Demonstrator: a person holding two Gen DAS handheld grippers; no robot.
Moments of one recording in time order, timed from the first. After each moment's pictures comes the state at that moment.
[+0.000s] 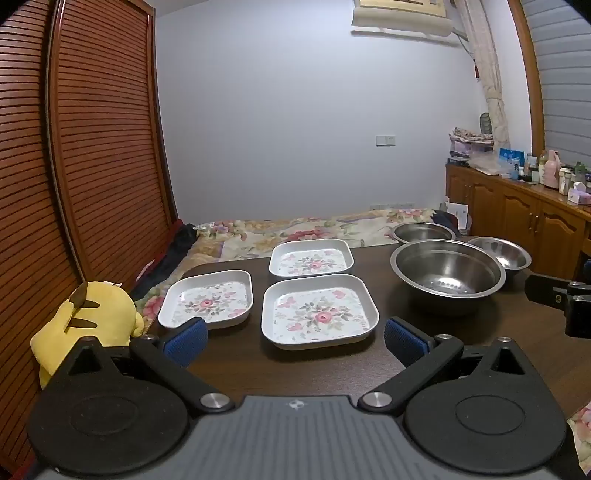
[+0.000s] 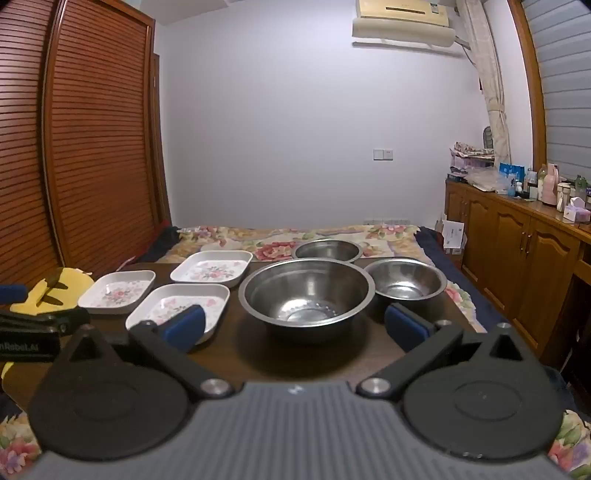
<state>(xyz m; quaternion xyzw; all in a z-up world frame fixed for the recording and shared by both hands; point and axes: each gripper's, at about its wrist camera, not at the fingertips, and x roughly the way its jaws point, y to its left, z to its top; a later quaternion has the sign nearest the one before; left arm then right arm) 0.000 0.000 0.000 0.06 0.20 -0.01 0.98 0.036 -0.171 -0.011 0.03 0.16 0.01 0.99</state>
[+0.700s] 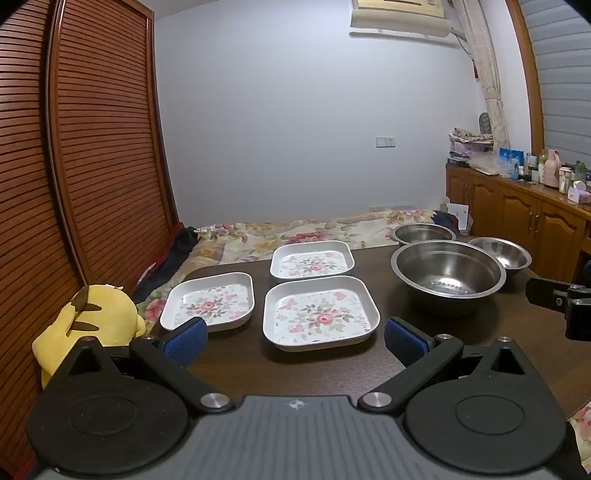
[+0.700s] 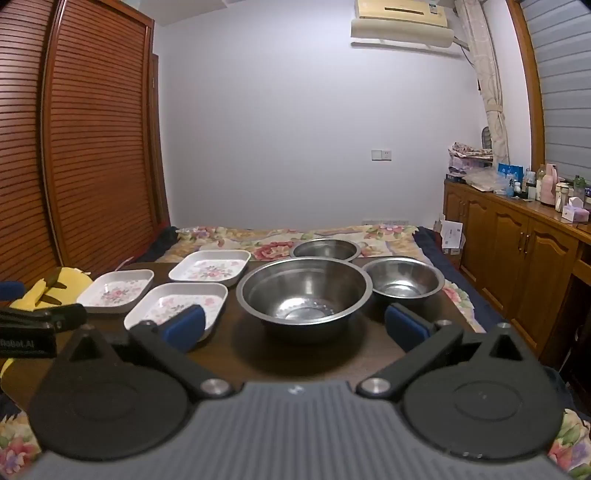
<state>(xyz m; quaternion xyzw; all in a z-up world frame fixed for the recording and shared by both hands) -0.001 0.000 0.002 0.06 0.20 -0.01 0.98 0.033 -0.173 -0.014 0.03 0.16 0.01 0.99</state>
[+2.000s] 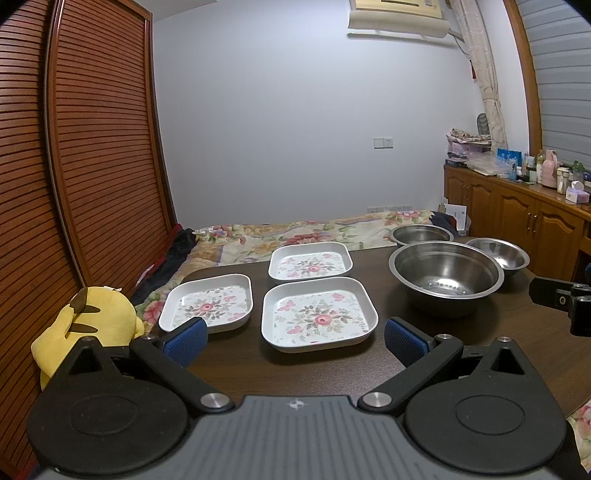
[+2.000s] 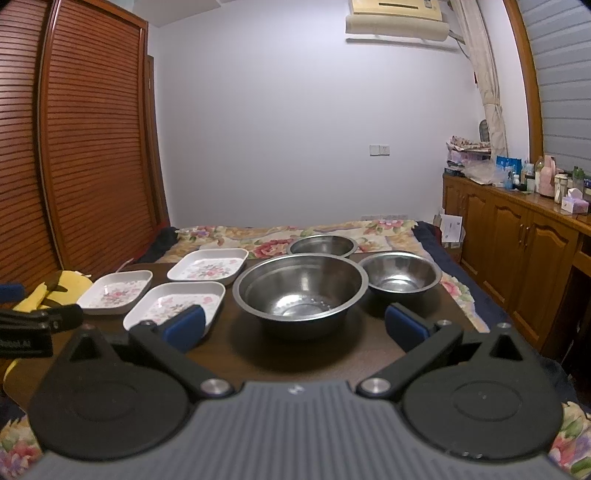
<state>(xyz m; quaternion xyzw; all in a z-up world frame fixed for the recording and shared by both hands) -0.003 -0.001 0.002 0.06 0.20 -0.01 0.98 0.039 -0.176 -0.015 0.04 0.16 0.01 0.99</state>
